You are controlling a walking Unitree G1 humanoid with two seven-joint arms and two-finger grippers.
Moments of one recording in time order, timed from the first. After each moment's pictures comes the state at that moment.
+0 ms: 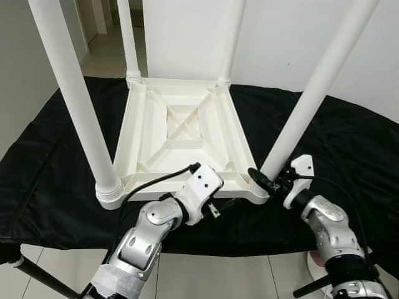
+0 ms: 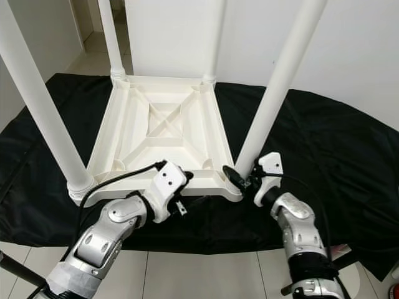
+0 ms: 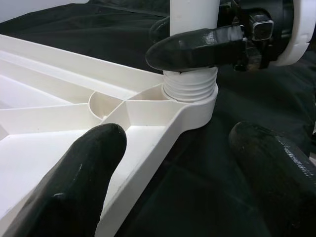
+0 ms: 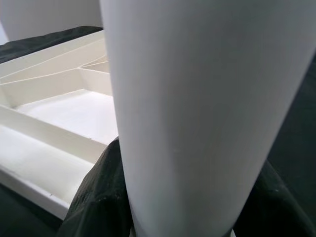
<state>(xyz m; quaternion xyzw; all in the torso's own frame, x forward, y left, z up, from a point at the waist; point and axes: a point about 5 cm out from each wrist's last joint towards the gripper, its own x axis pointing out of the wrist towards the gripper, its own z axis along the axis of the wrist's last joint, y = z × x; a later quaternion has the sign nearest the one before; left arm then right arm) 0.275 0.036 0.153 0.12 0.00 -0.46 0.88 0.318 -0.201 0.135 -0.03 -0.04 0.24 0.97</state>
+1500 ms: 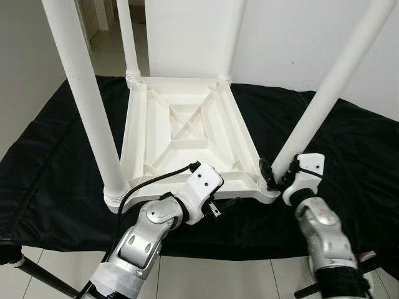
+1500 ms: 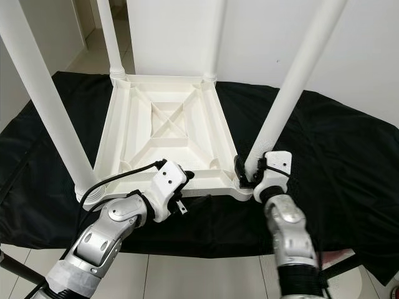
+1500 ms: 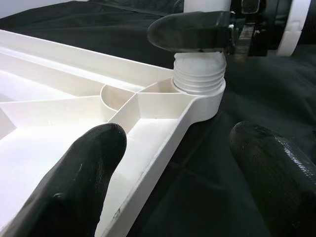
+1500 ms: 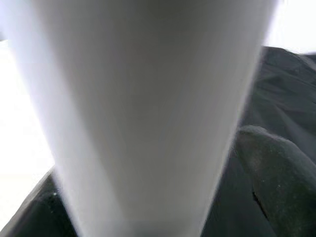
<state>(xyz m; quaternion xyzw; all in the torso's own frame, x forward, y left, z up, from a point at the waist) 0.276 0.035 0.154 0.11 0.00 -0.46 0.88 0.308 -0.204 0.151 -0.03 -0.04 0.12 0.99</state>
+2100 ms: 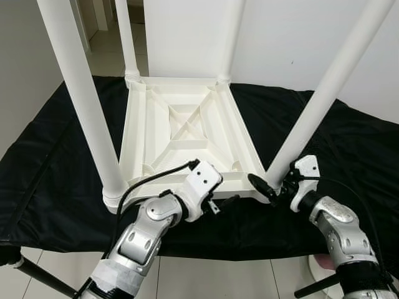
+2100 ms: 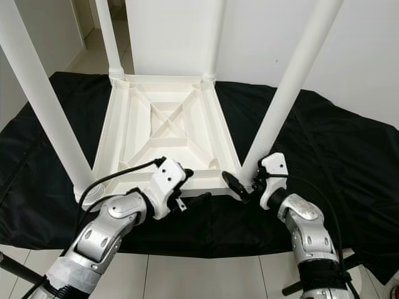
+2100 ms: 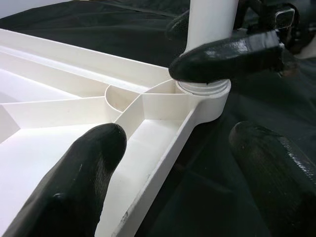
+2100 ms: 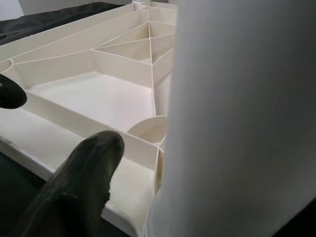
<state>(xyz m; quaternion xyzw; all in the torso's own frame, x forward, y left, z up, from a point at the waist) 0.280 0.036 0.156 0.11 0.00 -0.46 0.88 0.310 -0.210 0.146 -0.06 -0.01 0.31 0.95</state>
